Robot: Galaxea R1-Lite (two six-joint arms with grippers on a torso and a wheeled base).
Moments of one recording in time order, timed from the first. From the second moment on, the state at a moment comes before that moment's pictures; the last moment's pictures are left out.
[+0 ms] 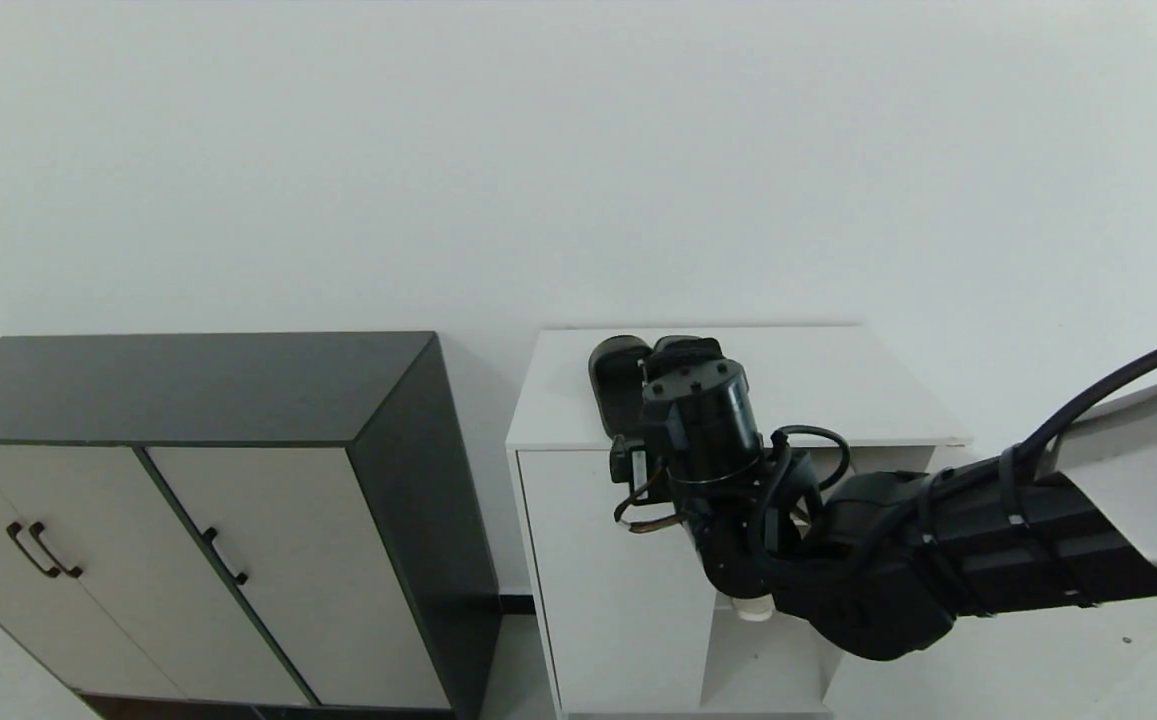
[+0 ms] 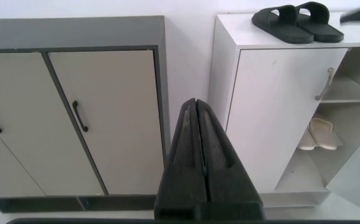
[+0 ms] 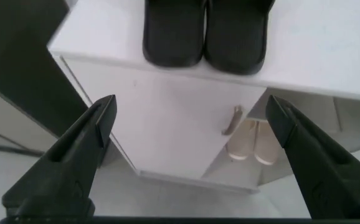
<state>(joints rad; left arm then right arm) 0.00 0.00 0.00 0.00 0.02 0.01 0.89 2.05 -1.26 -0.45 -0.72 0.25</state>
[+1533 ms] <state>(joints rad) 0.00 0.00 0.00 0.00 0.02 0.01 0.77 2.30 -1.39 -0.64 -0.67 0.22</state>
